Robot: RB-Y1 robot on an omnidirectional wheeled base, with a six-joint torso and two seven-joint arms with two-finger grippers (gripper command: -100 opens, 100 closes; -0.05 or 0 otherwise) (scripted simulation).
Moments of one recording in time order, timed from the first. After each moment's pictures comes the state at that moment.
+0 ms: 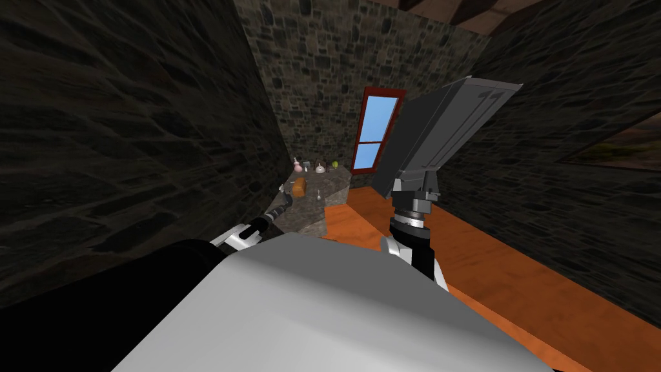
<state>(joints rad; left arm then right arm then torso) 0.74 0.81 0.15 -2.09 -0.01 0.25 -0.23 0.45 0.03 0.06 -2.40 0.08 -0.43 -0.16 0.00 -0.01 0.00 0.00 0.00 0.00</state>
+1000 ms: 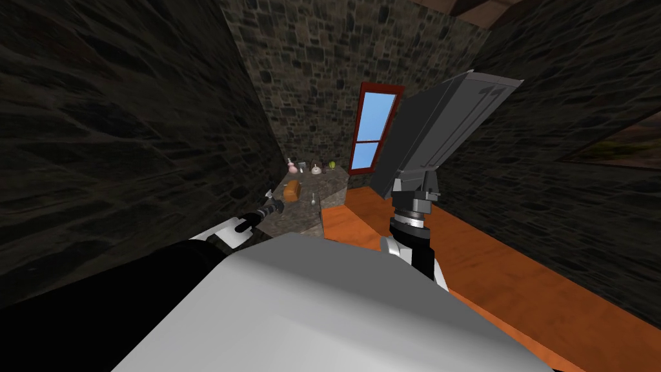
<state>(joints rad) 0.76 0.99 0.21 -2.02 -0.09 0.37 -0.28 0.45 0.03 0.06 -2.40 0.08 -0.43 -0.16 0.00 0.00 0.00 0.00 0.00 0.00</state>
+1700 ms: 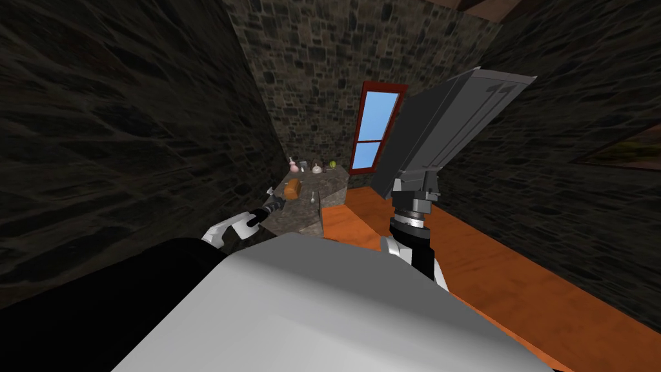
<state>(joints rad) 0.56 1.07 0.04 -1.82 -0.21 0.27 -0.10 0.45 0.03 0.06 -2.40 0.08 -0.43 -0.16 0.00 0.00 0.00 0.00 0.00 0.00</state>
